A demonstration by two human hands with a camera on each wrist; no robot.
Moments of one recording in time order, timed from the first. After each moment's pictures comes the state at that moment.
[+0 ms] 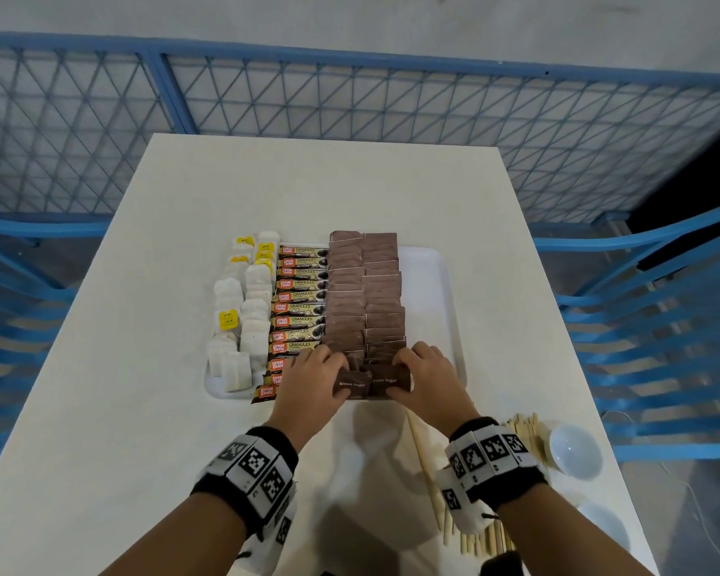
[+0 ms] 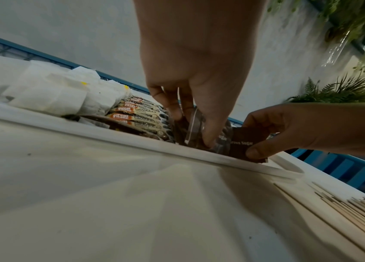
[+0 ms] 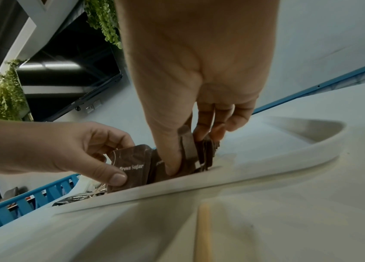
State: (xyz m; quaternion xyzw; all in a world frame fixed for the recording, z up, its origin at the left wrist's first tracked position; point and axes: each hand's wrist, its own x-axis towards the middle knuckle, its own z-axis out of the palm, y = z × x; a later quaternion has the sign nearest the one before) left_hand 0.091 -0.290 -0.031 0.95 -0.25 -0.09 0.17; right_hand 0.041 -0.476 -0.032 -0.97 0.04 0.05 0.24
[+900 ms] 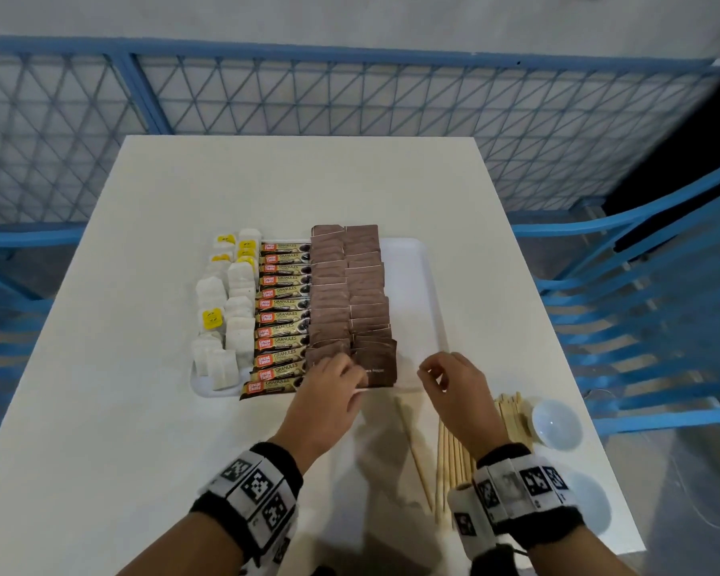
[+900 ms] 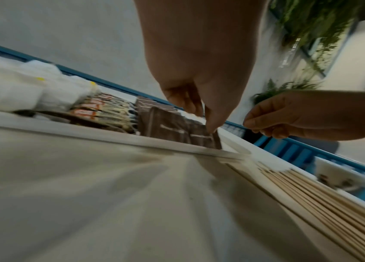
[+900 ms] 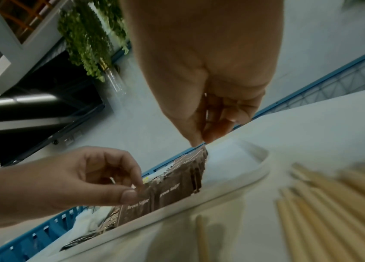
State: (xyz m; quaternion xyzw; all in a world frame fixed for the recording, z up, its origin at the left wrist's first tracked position) left_hand 0.063 -0.304 -0.017 0.90 -0.35 -0.10 0.23; right_hand -0.008 -0.493 -0.019 -0.93 0.16 -0.04 0.32
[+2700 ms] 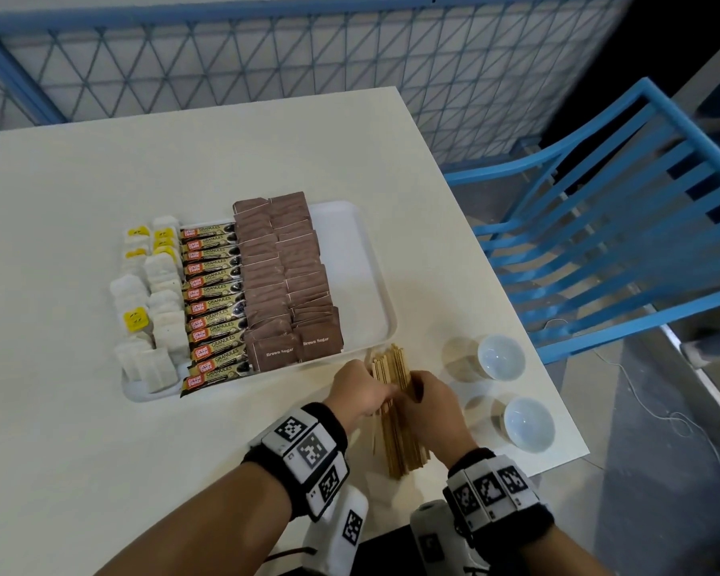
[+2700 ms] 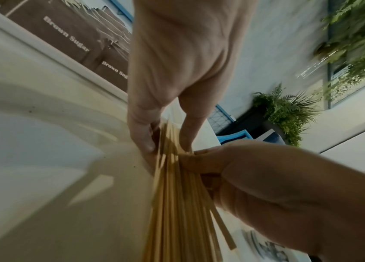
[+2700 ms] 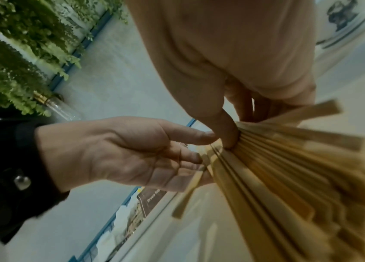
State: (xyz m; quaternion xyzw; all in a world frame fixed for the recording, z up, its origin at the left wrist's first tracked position) left_hand 0.014 -0.403 -0.035 0.80 -0.02 -0.46 0.37; right_hand -0.075 -0.483 -0.032 -0.81 0.40 0.09 0.43
